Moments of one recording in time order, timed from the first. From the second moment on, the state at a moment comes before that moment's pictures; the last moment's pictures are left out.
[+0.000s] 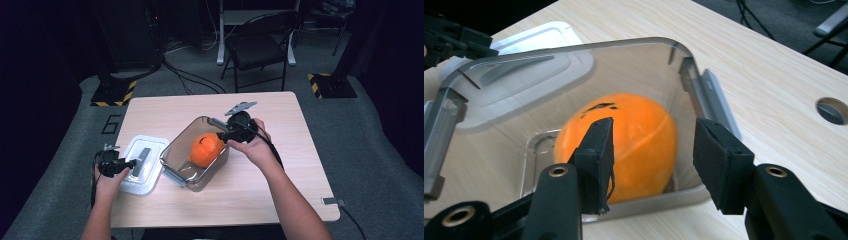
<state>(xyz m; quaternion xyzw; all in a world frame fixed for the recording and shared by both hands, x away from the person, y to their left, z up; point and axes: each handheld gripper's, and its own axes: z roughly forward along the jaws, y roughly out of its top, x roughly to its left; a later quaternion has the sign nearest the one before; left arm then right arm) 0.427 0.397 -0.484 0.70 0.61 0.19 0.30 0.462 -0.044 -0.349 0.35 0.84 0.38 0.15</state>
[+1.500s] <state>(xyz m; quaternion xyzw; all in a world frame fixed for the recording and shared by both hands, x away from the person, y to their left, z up) 0.453 0.364 -0.494 0.74 0.59 0.20 0.26 0.449 -0.116 -0.350 0.41 0.79 0.42 0.17</state>
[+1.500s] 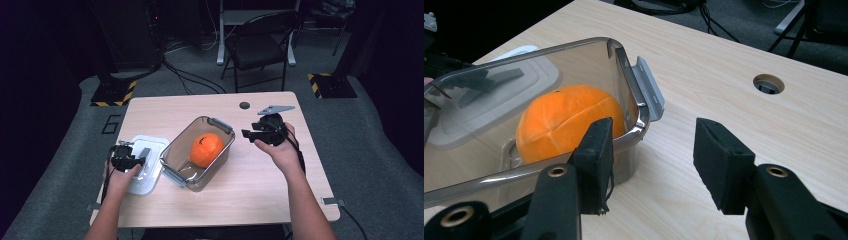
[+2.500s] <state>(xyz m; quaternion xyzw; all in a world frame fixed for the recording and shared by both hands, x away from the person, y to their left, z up) 0.453 0.362 -0.490 0.73 0.59 0.20 0.26 0.451 -0.126 -0.355 0.43 0.78 0.42 0.17</state>
